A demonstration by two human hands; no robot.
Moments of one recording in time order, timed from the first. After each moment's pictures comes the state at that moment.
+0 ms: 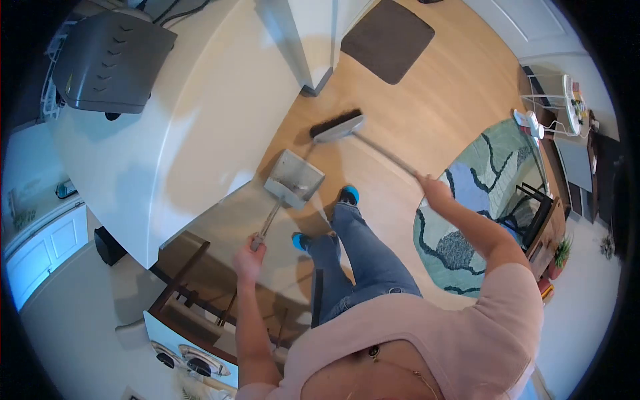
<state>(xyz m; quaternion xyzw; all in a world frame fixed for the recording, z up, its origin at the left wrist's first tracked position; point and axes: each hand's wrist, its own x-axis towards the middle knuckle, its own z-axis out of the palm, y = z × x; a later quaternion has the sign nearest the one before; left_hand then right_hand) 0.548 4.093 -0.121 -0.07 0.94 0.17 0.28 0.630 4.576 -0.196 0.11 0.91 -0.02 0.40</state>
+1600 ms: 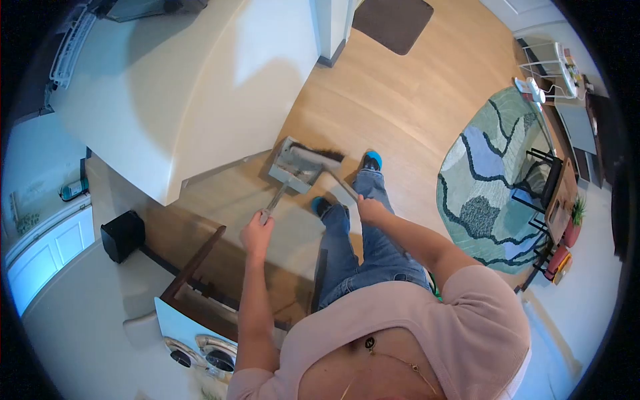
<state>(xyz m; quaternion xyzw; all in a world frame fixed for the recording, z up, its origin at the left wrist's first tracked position) 0.593 3.938 -0.148 0.00 0.97 0.12 0.22 0.720 4.222 -0.252 0.12 0.85 -0.23 0.46</state>
